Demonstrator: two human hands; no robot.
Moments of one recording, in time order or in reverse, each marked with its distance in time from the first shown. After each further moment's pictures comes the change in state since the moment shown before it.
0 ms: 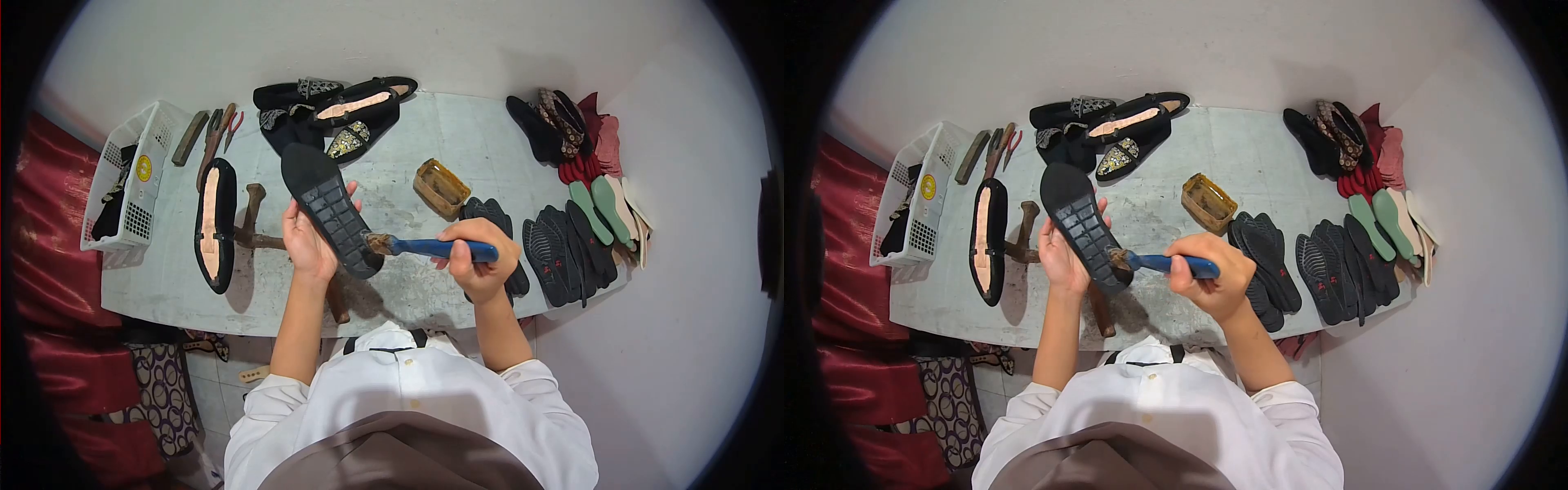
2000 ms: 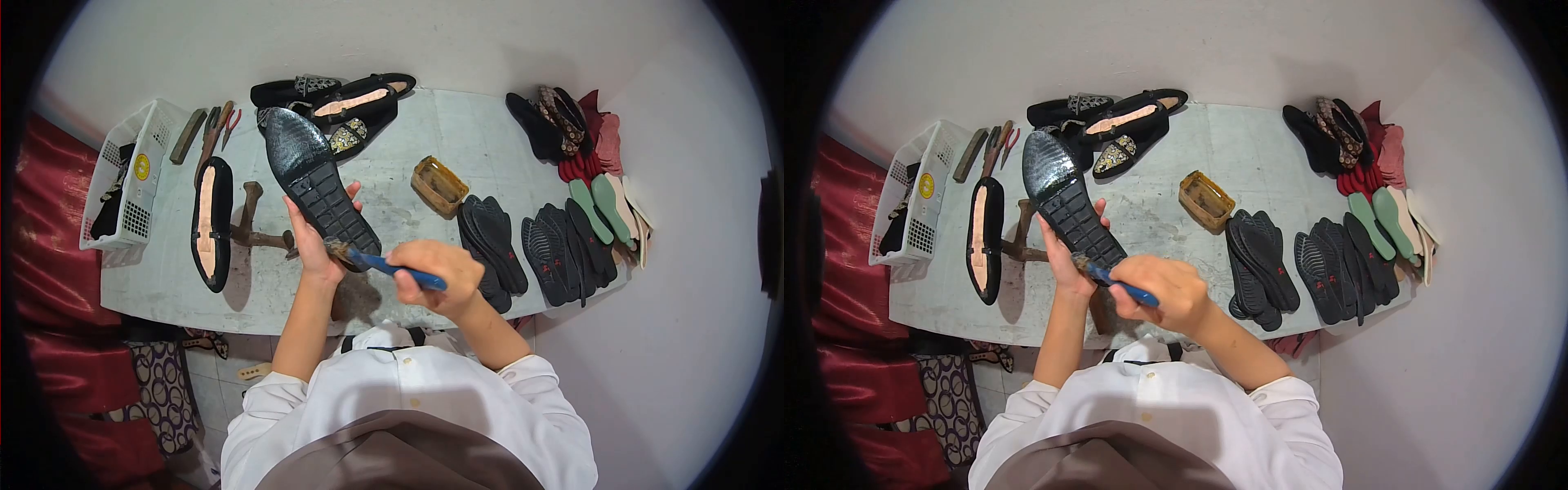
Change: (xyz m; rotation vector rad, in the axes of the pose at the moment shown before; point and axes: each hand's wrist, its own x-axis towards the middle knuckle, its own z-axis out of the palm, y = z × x) left_hand -0.003 -0.016 0.002 0.158 0.080 -0.011; right_hand 0.002 -0.010 0.026 -0.082 -0.155 -0.304
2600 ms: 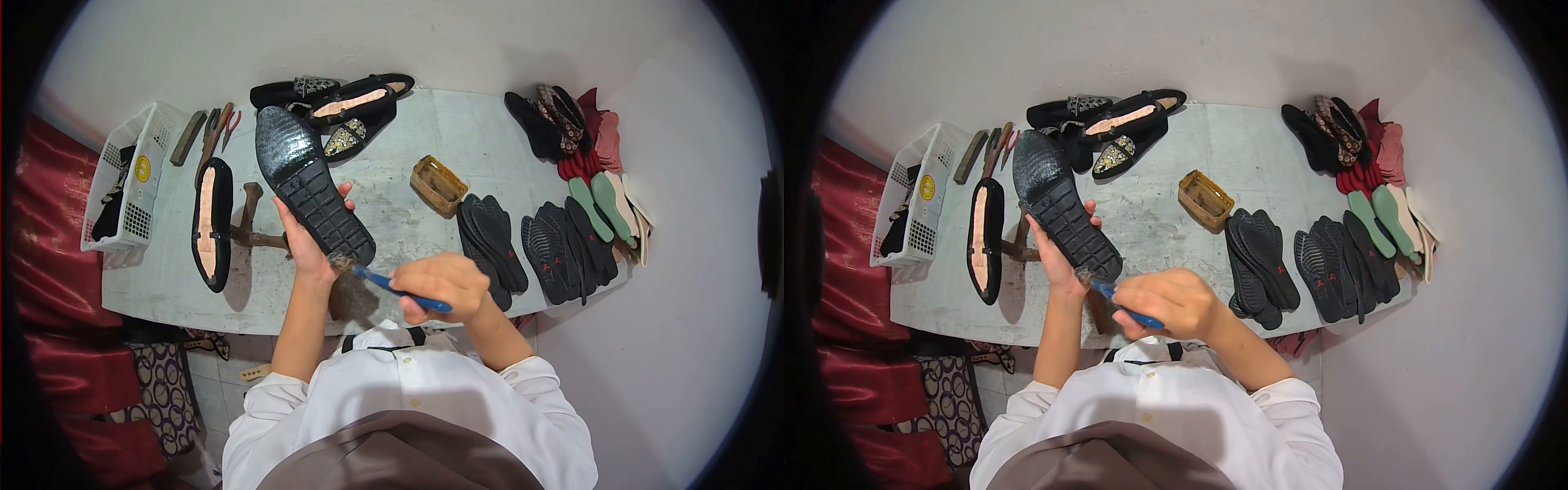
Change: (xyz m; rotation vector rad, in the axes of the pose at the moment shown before) left_hand -0.003 0.008 0.005 -0.007 -0.026 0.034; right_hand -0.005 -0.004 -0.011 0.063 -0.092 -0.116
